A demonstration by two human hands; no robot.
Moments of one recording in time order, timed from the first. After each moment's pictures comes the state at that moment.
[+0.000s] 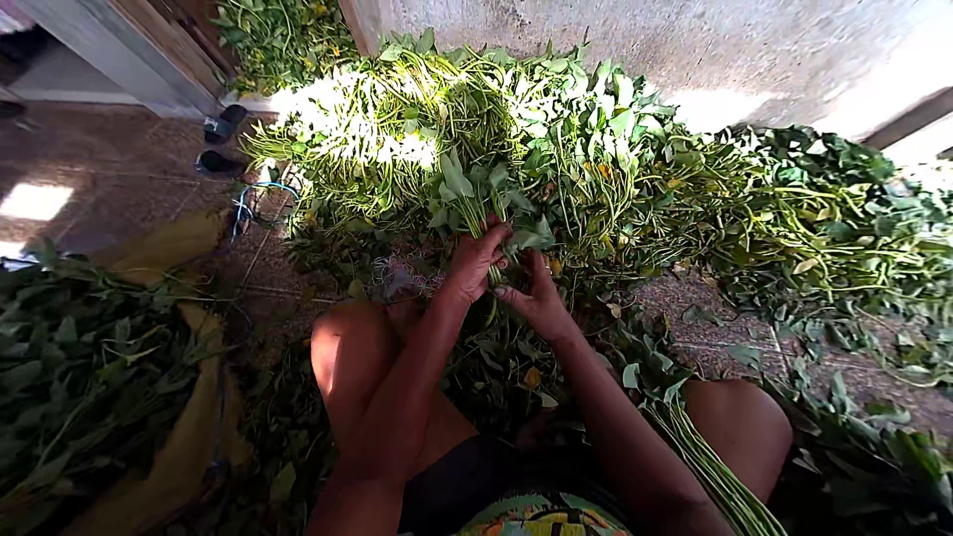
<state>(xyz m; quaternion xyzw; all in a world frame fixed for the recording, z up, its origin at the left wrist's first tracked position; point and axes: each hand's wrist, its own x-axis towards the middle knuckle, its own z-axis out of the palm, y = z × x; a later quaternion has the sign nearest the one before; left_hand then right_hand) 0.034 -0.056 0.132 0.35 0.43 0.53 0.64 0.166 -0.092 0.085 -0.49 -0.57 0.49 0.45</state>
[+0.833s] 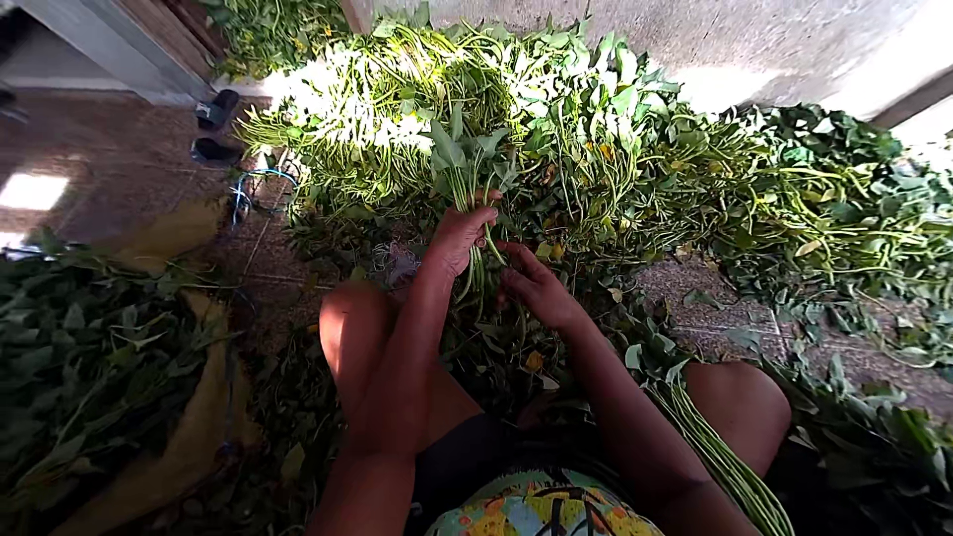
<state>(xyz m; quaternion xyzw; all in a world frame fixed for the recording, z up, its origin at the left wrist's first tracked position) 0.009 -0.038 0.141 0.42 0.47 0.47 0.62 0.170 -0.101 0.102 -0.39 -0.54 0.66 0.35</state>
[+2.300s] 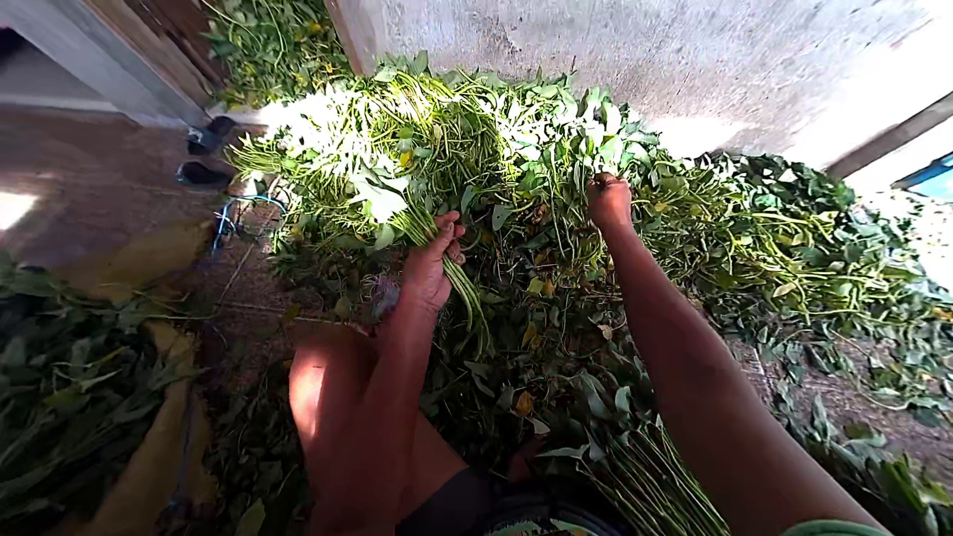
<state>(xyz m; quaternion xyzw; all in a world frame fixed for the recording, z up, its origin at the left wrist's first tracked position) -0.013 -0.026 0.148 0.28 0.42 0.62 0.60 0.284 0.116 0.105 -0.76 -0.56 0.20 0.27</state>
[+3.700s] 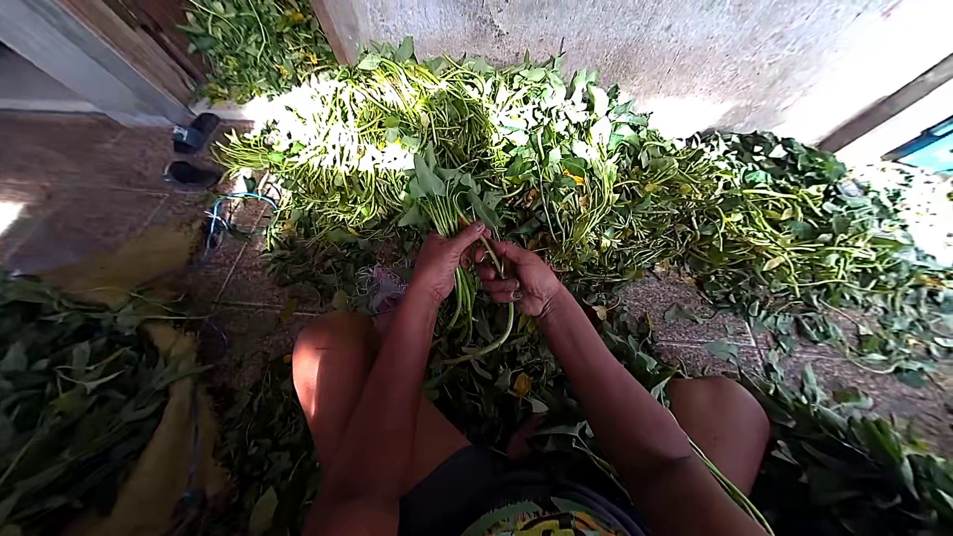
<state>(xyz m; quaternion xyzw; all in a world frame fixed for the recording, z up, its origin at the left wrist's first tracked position) 0.012 -0.039 0.143 0.39 0.50 0.50 0.59 0.170 -0.047 0.127 -0.22 -0.26 0.88 0.31</state>
